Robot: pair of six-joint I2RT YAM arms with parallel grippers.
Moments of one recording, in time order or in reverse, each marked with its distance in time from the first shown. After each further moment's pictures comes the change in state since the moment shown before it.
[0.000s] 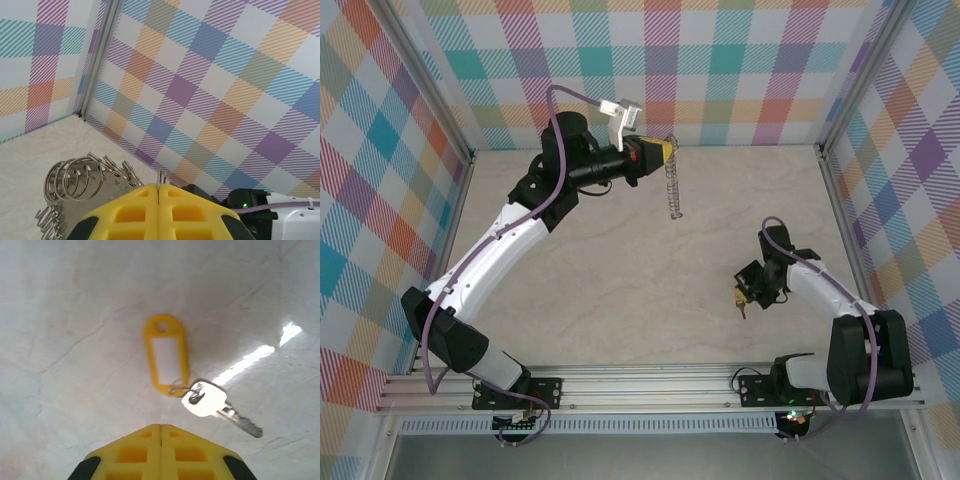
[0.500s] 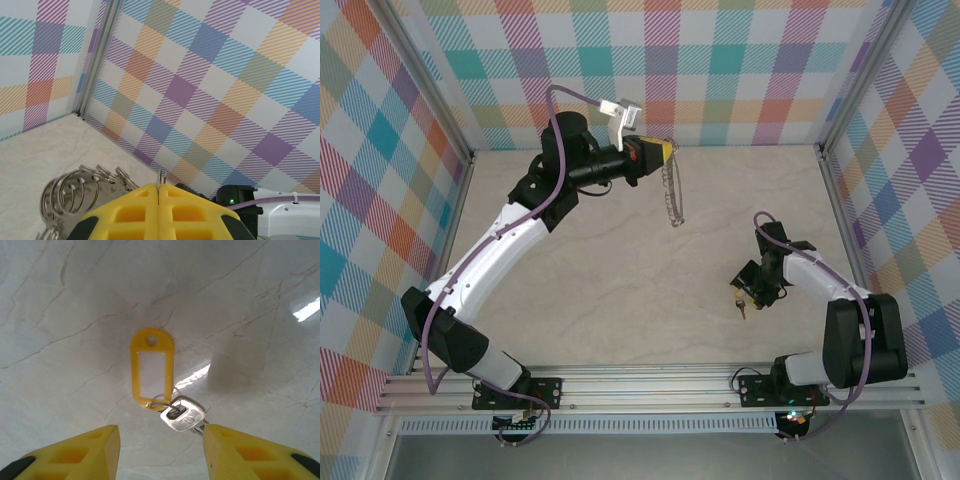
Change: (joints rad) left arm 0.000 0.000 -0.001 0.001 0.000 -0.017; right arm 0.000 0.103 0.042 -0.053 0.048 -0.195
